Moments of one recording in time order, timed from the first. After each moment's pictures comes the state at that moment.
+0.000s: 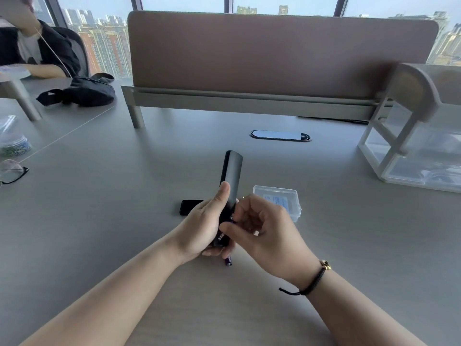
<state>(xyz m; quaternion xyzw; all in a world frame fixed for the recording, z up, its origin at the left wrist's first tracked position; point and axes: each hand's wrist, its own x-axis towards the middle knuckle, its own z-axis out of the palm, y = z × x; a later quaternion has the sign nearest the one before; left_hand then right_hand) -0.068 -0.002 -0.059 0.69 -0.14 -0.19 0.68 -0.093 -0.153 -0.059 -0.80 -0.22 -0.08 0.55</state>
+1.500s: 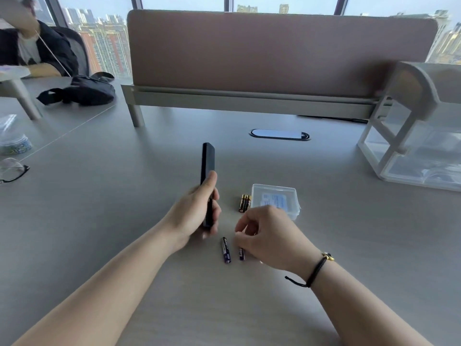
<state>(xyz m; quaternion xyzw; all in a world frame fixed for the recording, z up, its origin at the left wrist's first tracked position) -0.050 0.011 -0.060 0.70 0.00 -0.11 0.70 -0.085 -0.162 -0.060 -0.93 -0.11 0.03 0.35</state>
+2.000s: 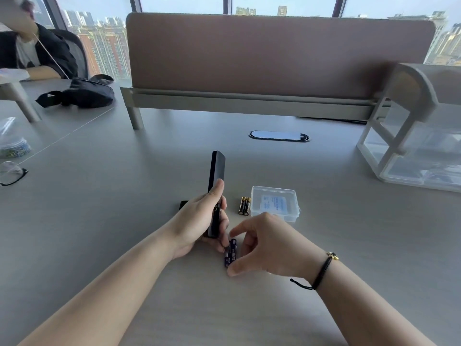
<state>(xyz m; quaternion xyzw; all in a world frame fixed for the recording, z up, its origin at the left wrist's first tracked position) -0.056 0.005 -0.059 0.68 -0.02 -0.19 0.71 -0.088 -0.170 -0.052 -0.91 -0.16 0.15 0.35</state>
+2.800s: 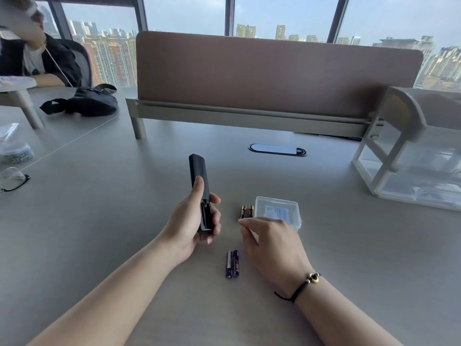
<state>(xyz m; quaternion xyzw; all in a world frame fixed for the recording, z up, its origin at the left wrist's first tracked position) -0.048 0.011 -0.058 0.62 0.04 -0.09 0.78 -0.077 -0.163 -0.080 -0.95 -0.14 -0.19 0.20</state>
